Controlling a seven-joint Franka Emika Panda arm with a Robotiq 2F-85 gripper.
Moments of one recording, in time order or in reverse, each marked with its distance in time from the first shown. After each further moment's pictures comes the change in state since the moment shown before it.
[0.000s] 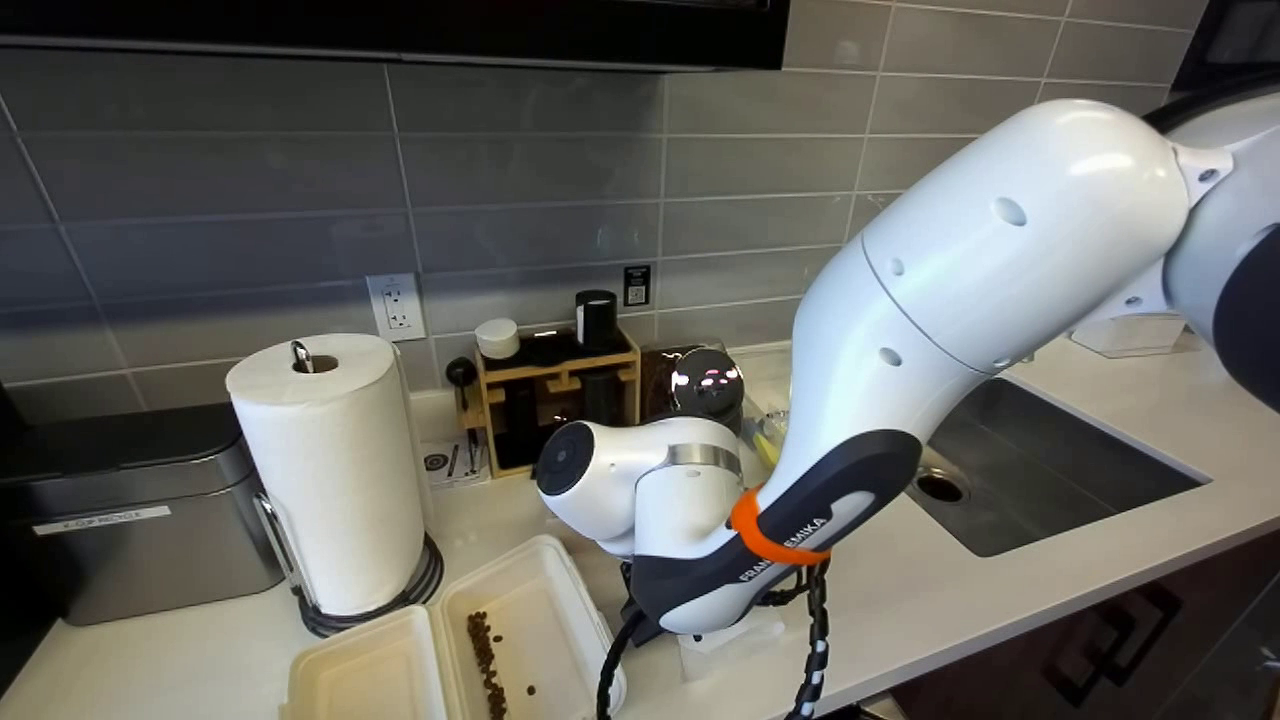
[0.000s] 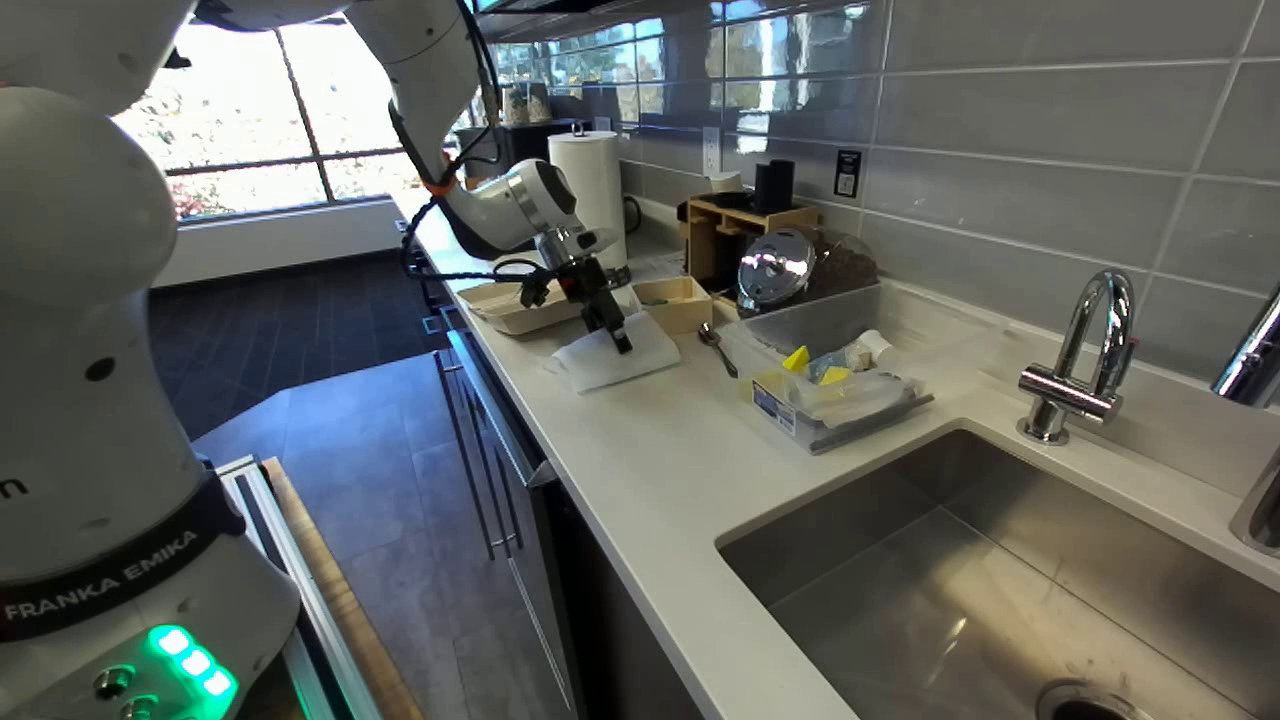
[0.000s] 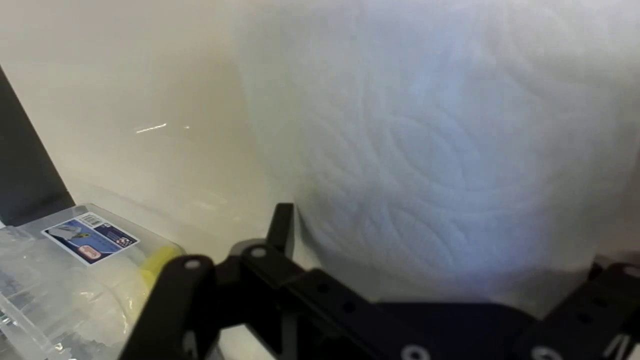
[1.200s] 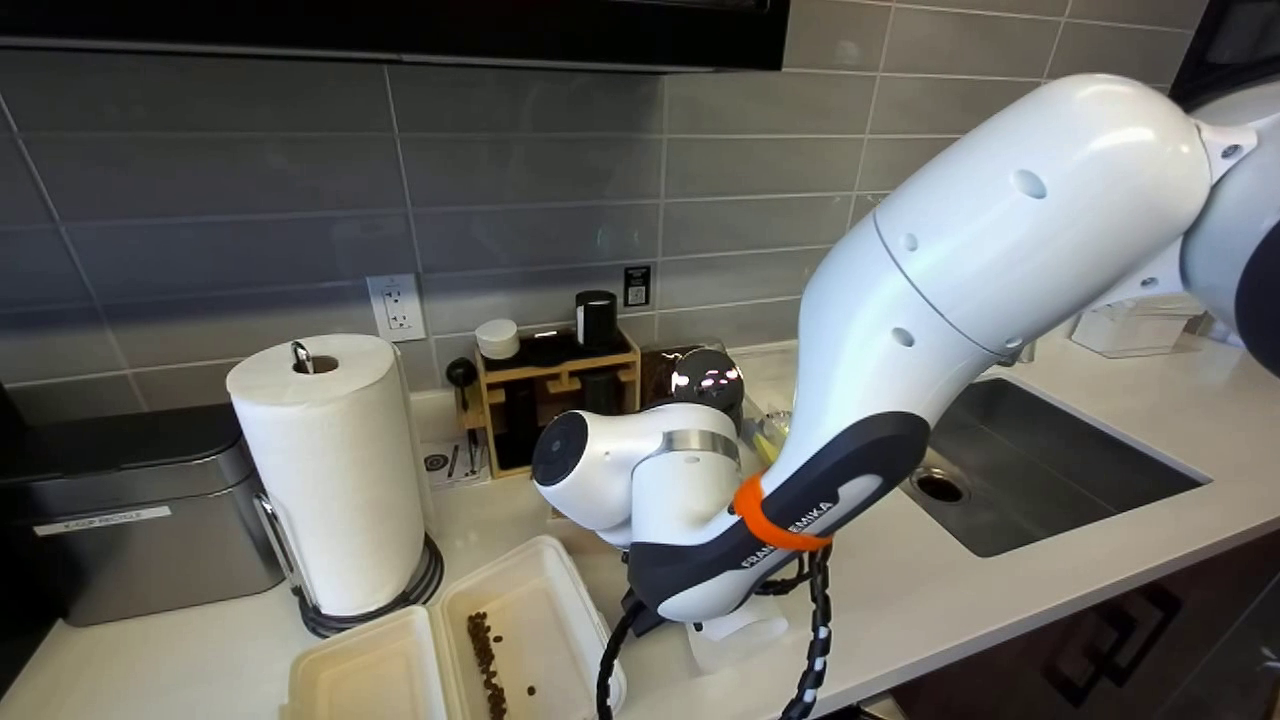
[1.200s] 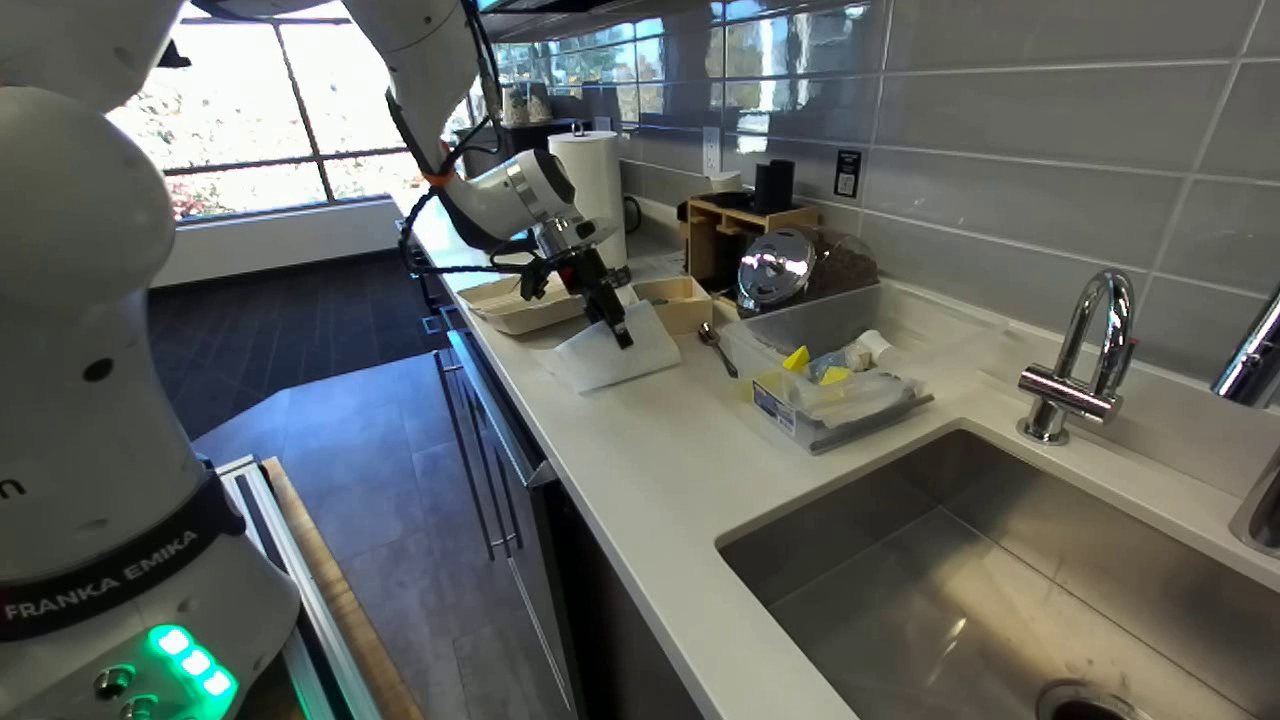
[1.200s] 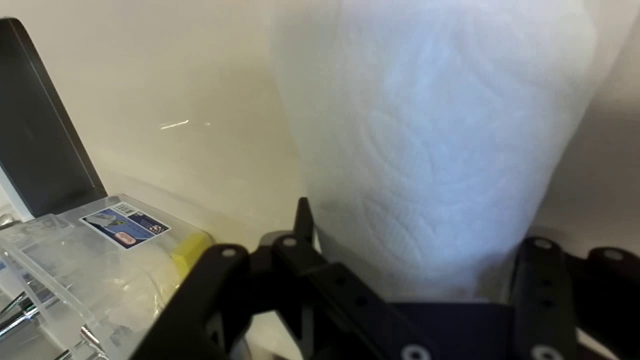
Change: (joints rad) arm -0.014 -0.029 0.021 0.001 -0.028 -0.061 0.016
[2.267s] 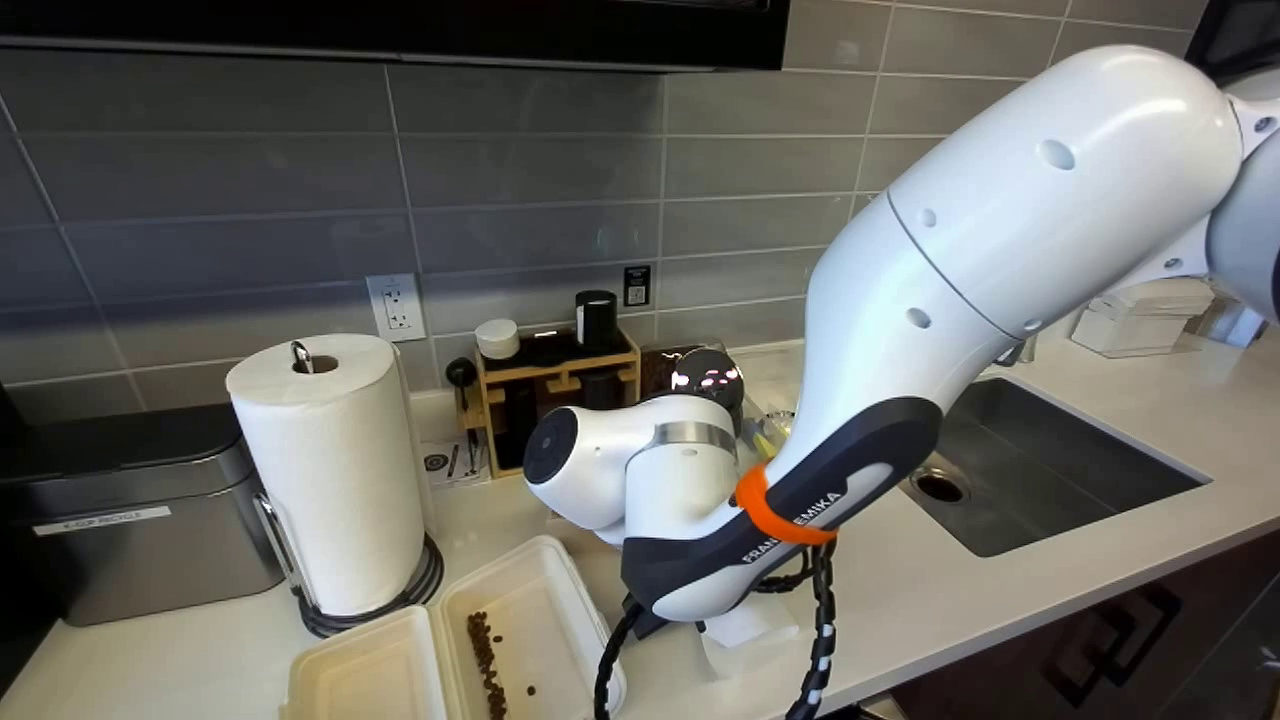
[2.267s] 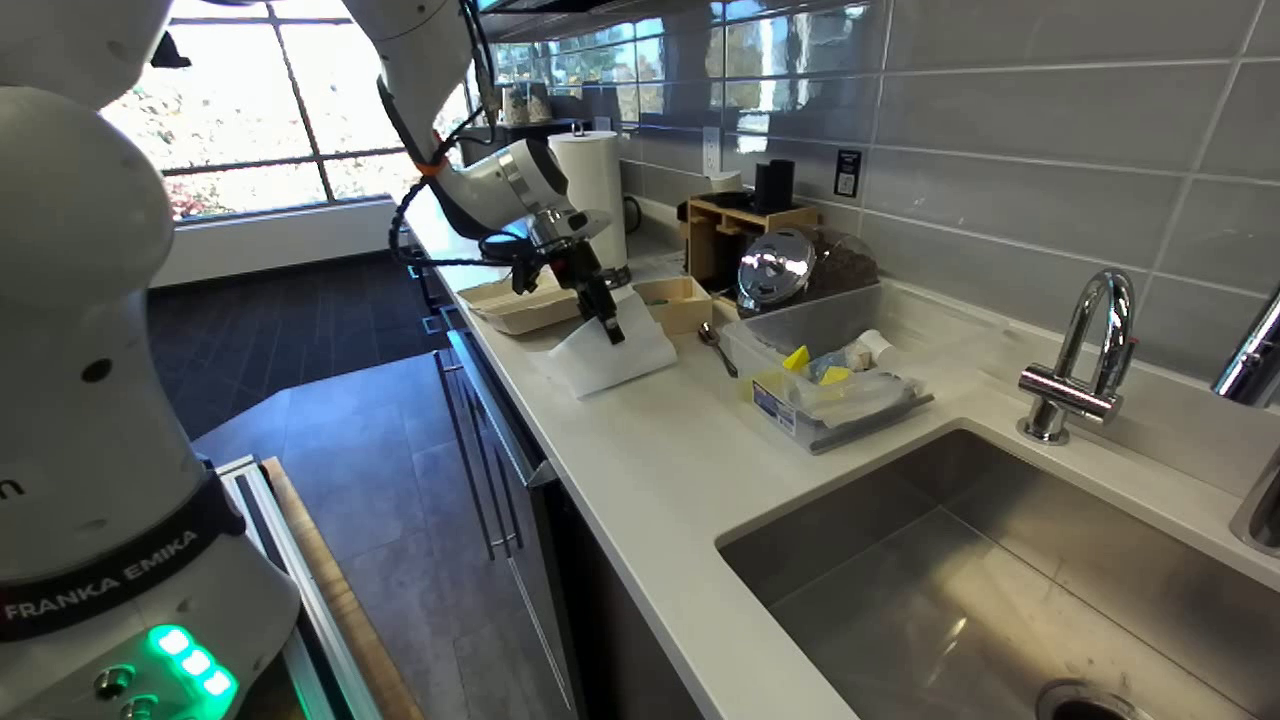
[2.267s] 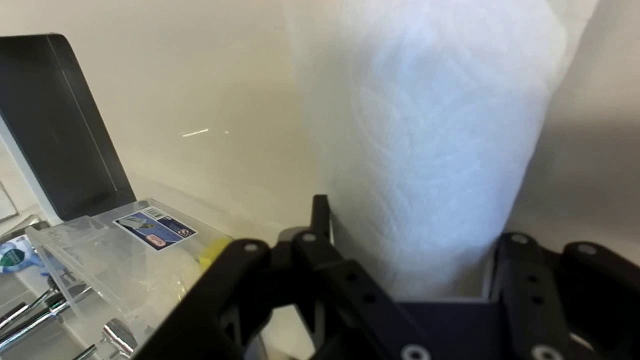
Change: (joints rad) arm -0.009 -0.030 0.034 -0.008 -0.005 -0.078 0.000
